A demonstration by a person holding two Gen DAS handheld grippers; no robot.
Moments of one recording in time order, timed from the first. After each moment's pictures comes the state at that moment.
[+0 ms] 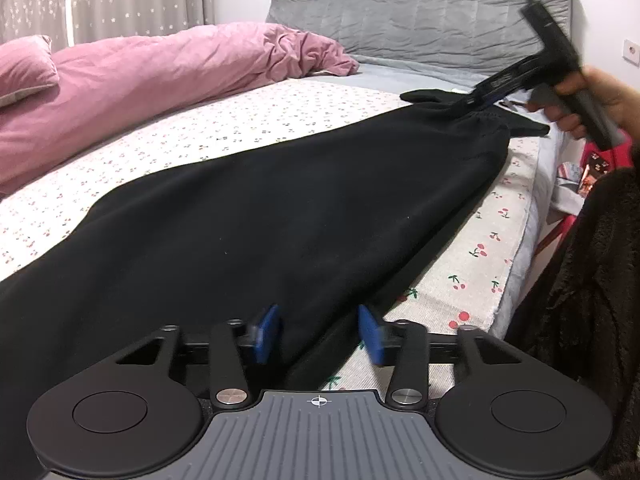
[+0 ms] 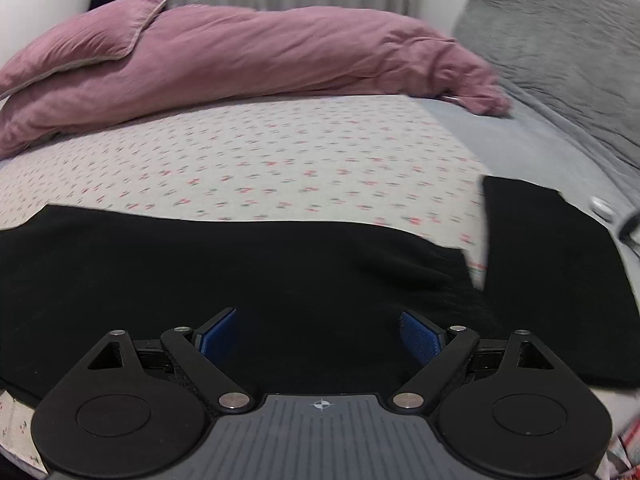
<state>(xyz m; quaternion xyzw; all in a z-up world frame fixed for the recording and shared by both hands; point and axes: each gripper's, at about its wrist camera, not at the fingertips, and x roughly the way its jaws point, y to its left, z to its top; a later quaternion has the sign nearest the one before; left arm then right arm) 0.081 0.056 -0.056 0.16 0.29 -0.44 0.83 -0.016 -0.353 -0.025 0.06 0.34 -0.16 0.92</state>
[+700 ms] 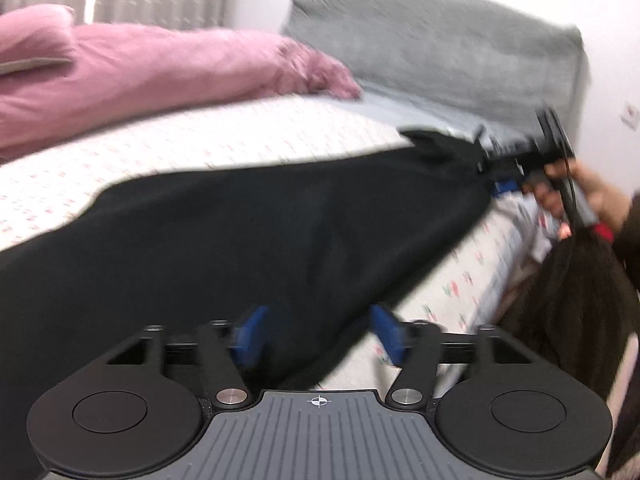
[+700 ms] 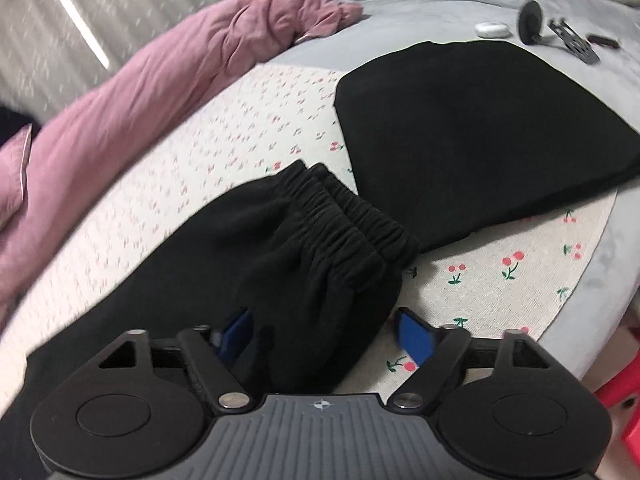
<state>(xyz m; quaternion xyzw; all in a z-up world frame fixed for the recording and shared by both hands) 0.089 0.085 -0.035 0.07 0.30 -0.46 0.84 -0.043 -0.423 -0.087 0.32 0.29 -0.25 0.87</state>
